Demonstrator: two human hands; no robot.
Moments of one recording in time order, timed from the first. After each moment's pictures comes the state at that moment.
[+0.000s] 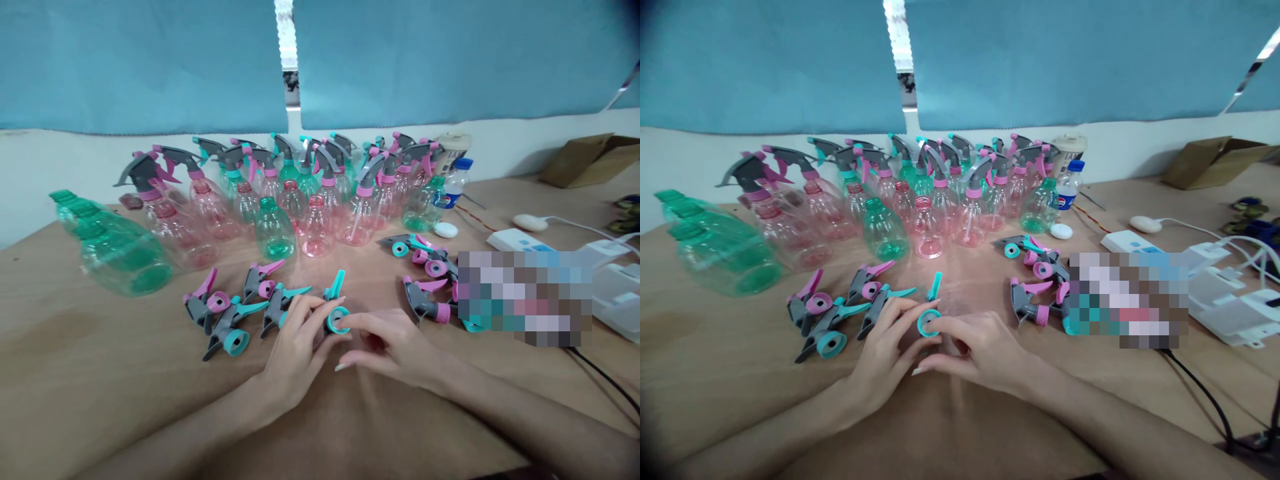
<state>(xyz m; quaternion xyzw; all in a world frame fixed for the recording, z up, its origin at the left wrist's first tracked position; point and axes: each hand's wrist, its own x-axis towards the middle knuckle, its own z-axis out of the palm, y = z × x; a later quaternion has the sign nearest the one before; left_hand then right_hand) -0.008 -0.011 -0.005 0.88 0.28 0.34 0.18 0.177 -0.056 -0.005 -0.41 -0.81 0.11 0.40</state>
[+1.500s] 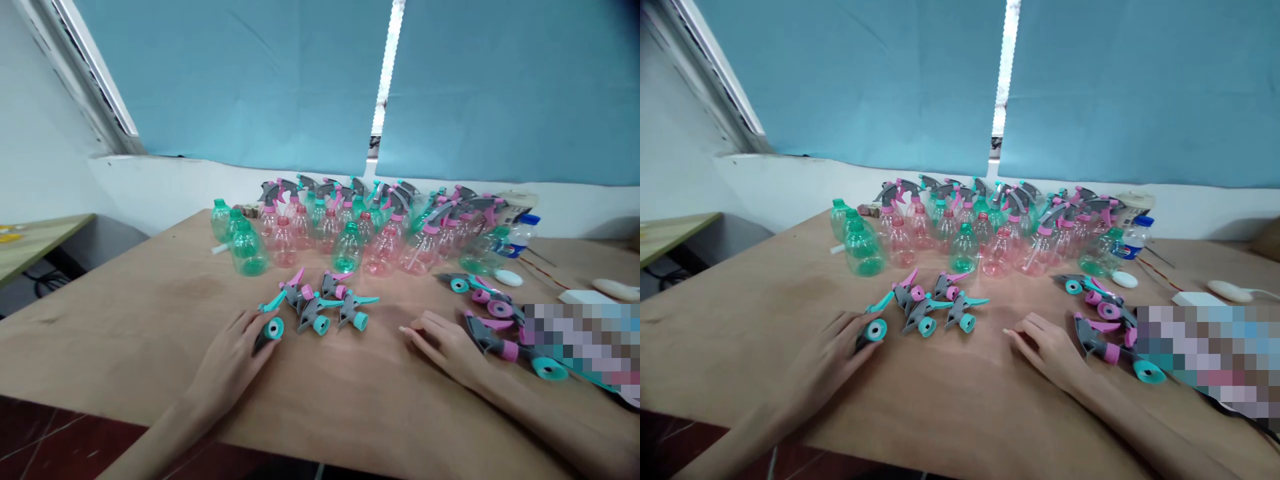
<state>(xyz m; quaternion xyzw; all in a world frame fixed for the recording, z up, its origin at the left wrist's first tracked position) -0.201 -0.043 0.014 0.84 0.48 0.23 -0.06 0.173 -0.045 -0.027 -0.45 -0.83 0.01 0.32</state>
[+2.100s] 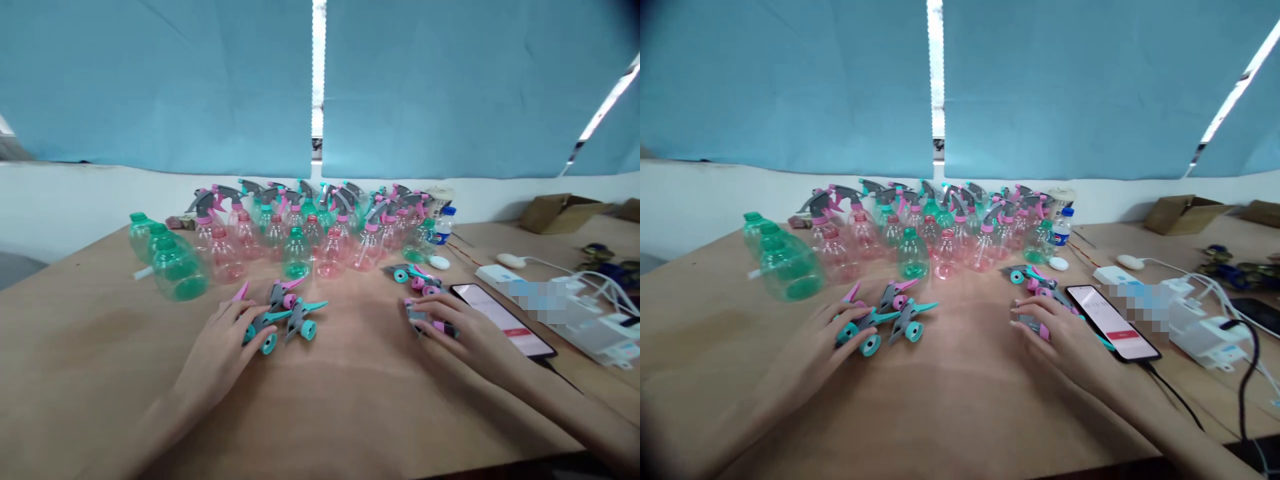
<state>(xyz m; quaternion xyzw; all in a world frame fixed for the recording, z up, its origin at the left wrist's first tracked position) -0.129 0.007 0.033 0.87 0.41 0.25 -0.05 0.249 -0.088 0.023 -0.57 -0.77 -0.03 0.27</state>
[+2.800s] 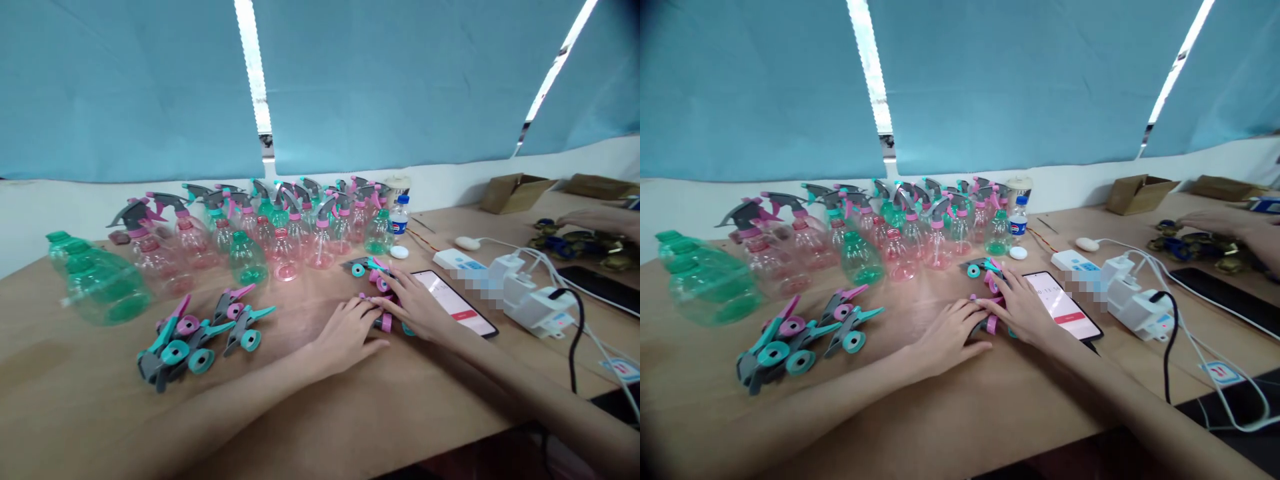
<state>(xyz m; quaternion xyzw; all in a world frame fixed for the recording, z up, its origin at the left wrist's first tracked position) 0.123 -0.007 -0.010 0.97 0.14 0.19 0.07 0.321 -0.049 -0.025 -0.65 -0.72 -0.05 0.25</state>
